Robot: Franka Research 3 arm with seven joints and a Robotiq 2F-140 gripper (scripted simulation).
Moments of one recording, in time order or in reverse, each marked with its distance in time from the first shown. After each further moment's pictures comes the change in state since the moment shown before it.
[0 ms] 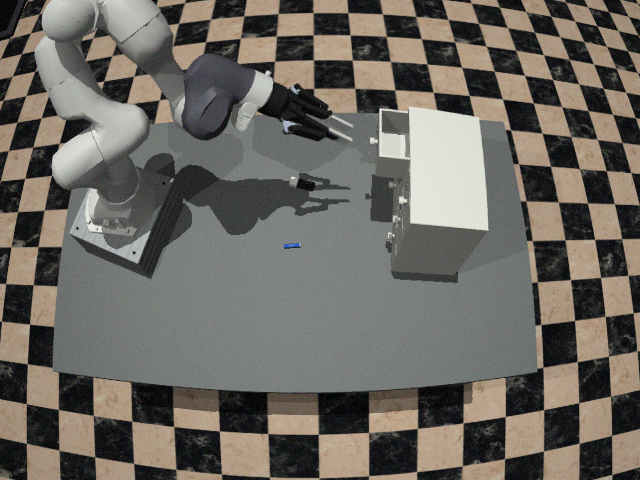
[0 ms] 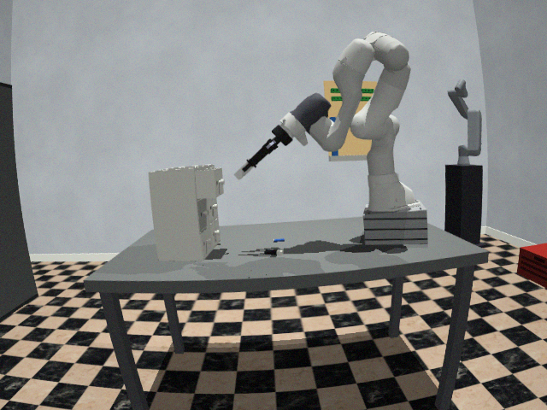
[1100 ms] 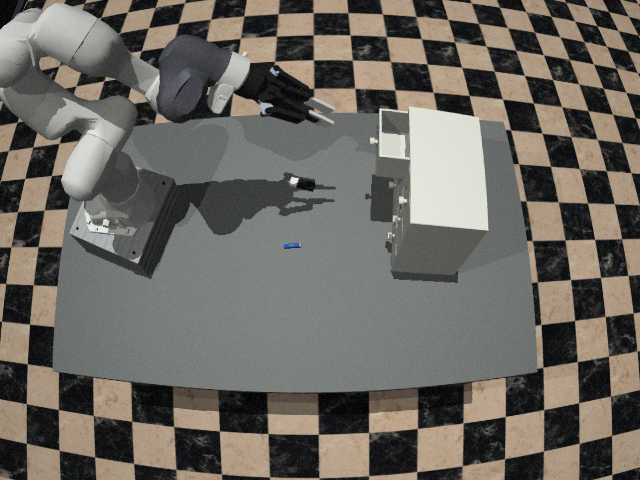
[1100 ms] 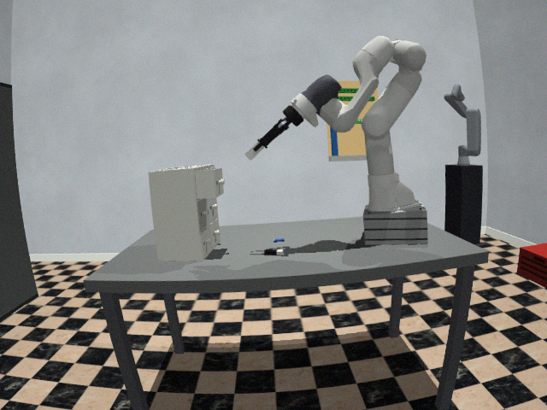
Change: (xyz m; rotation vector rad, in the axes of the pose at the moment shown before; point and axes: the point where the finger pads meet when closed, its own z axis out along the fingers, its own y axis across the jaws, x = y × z) arm -0.025 0.002 -0.076 -0.003 0.001 0.012
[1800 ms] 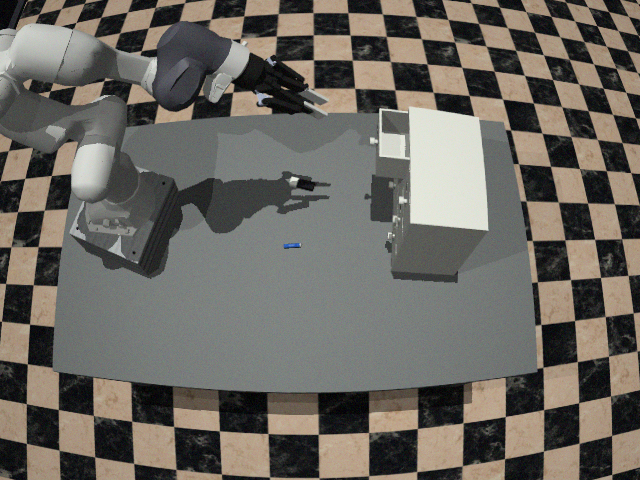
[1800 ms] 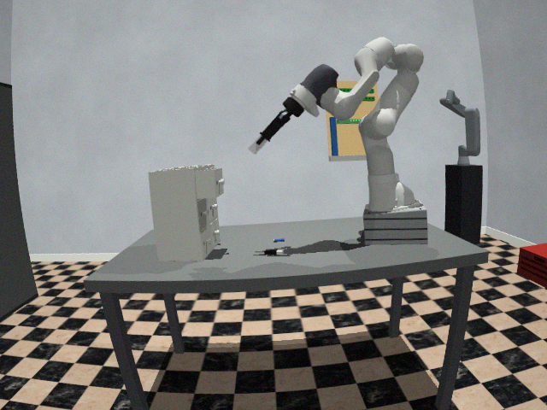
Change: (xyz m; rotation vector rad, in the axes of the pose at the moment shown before) arm -0.007 0.010 -0.023 -0.024 0.085 0.033
